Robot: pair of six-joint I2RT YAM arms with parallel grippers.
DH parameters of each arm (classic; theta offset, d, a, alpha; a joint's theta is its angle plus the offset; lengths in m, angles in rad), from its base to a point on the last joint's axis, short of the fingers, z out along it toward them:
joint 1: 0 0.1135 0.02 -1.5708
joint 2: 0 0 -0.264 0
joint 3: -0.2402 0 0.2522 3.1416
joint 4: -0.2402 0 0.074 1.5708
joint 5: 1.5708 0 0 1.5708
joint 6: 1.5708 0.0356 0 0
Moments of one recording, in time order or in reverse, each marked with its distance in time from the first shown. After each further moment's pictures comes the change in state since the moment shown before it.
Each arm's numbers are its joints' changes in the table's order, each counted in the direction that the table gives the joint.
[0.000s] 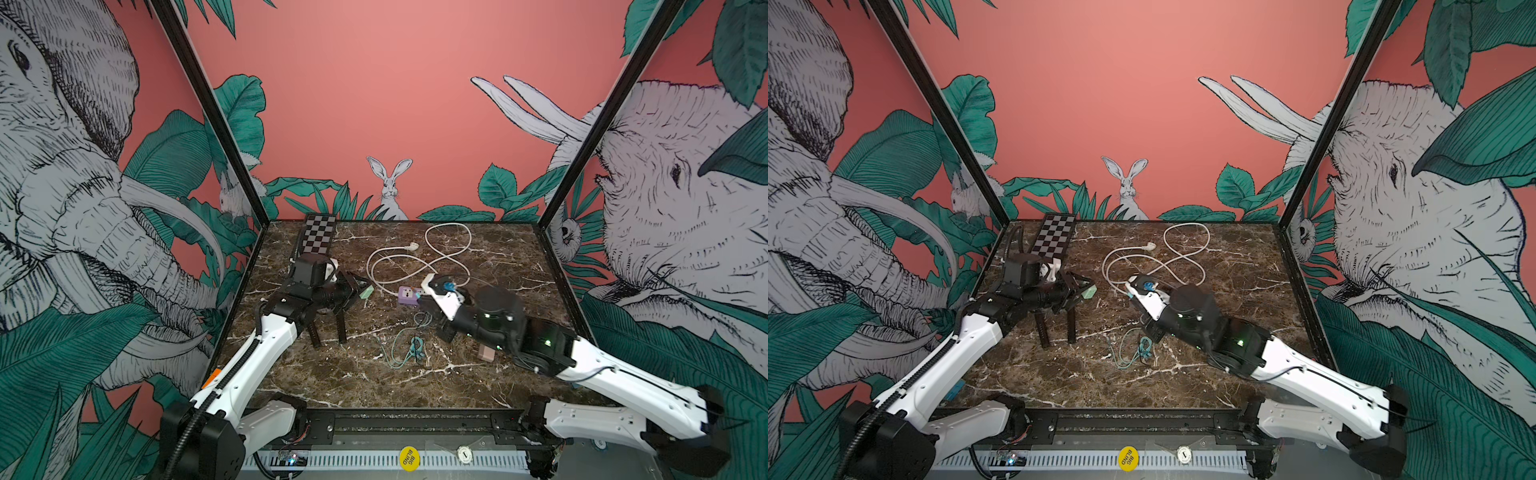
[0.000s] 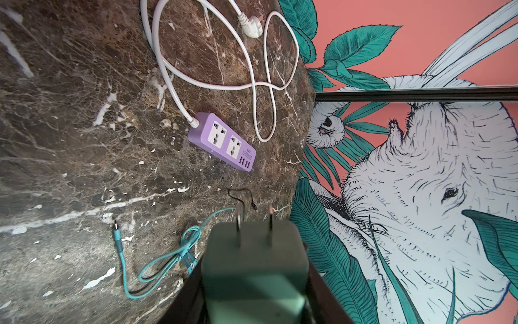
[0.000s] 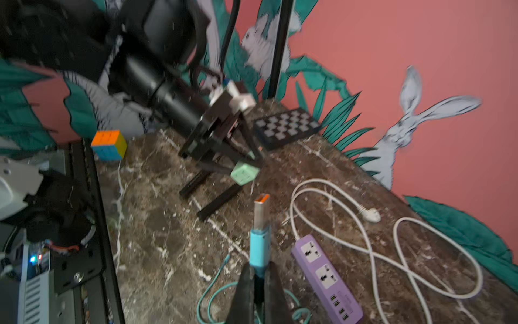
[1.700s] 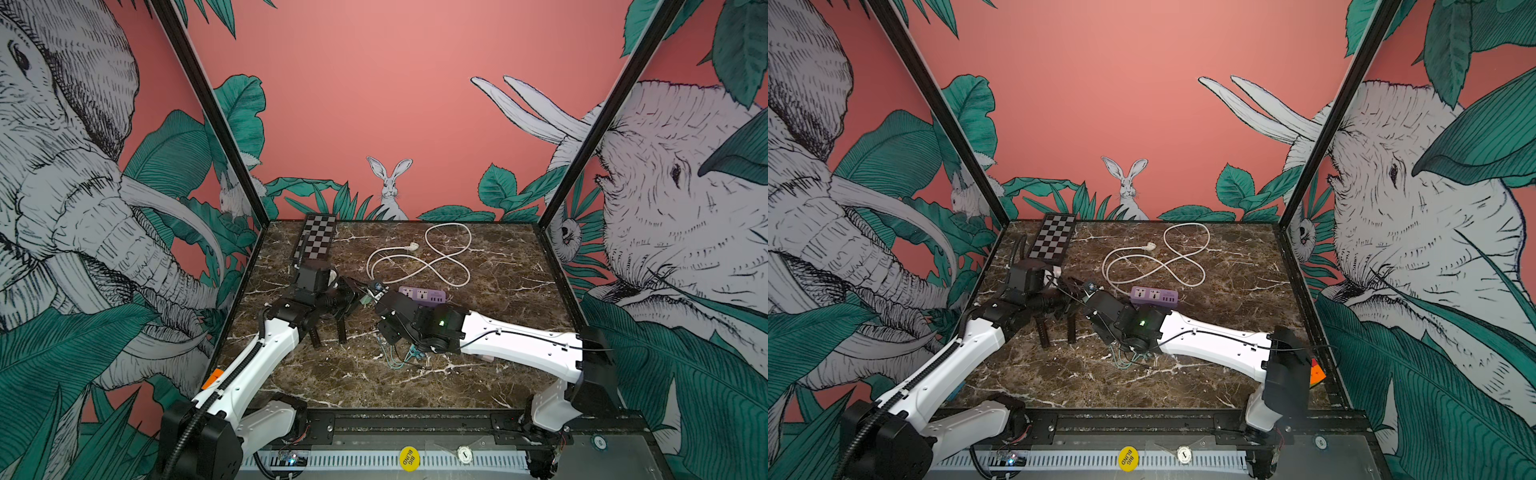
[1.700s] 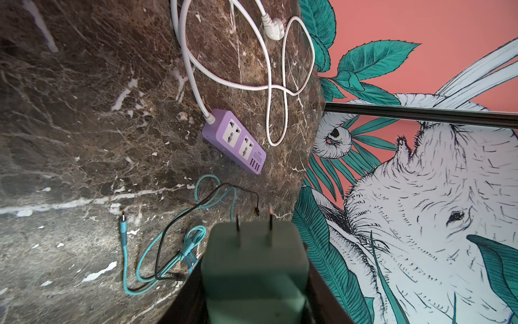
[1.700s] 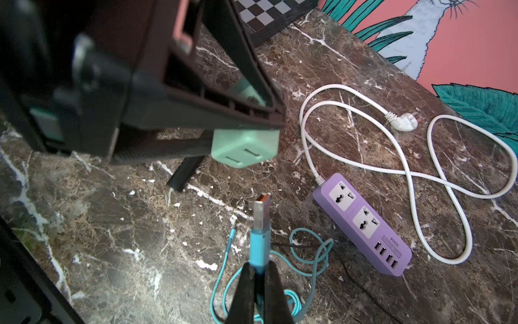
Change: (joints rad) left arm -0.029 -0.017 0.066 0.033 -0.063 -0.092; right arm 0.124 0.558 -0.346 -0.197 0.296 0.357
